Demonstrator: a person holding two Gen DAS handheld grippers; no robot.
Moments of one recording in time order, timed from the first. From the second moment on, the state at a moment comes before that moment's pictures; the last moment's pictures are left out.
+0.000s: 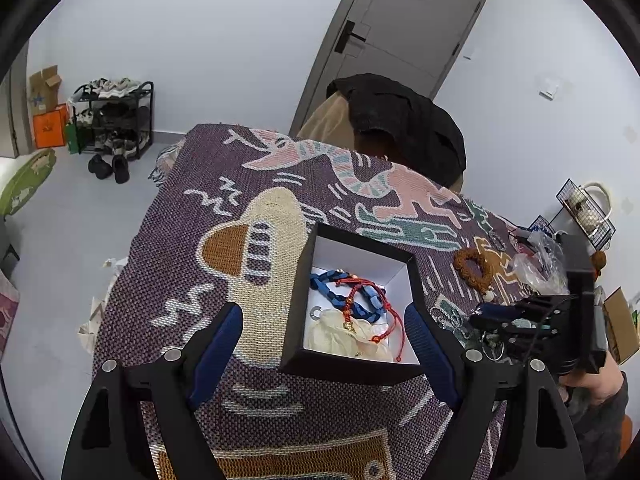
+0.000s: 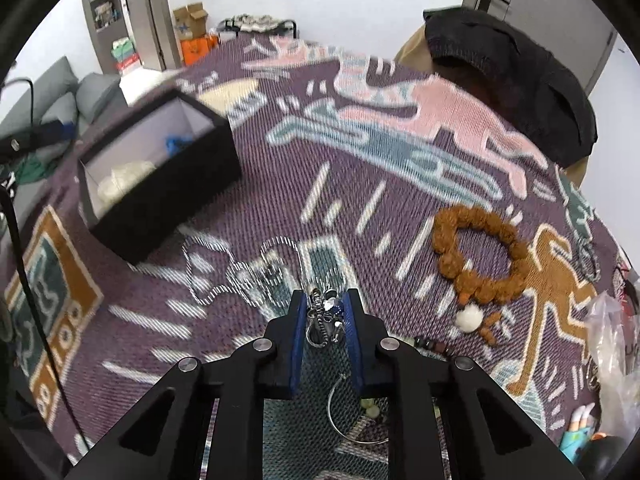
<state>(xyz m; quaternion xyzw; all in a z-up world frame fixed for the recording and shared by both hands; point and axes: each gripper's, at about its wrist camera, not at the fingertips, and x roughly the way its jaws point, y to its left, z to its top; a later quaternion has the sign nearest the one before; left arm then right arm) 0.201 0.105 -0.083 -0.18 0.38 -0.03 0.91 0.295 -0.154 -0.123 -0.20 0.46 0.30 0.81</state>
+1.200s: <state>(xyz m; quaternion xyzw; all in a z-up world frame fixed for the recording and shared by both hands) 0.185 0.113 -0.081 -0.19 0.37 -0.04 0.91 0.213 -0.091 0.193 -0.25 0.16 0.28 0.91</state>
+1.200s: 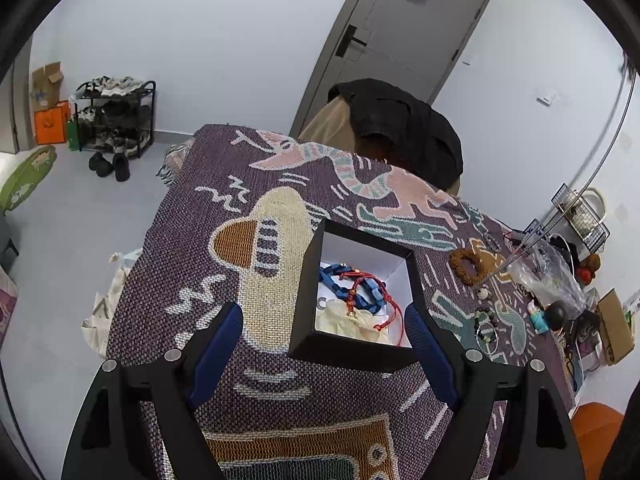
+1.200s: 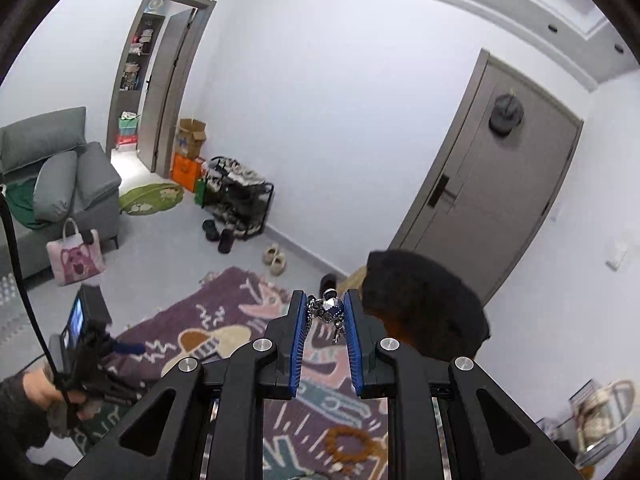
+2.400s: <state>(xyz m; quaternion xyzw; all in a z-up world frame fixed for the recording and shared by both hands) 0.168 0.160 -0.085 -0.22 0.36 0.01 0.91 0.282 0.000 -0.030 -0.21 0.38 0.36 0.83</state>
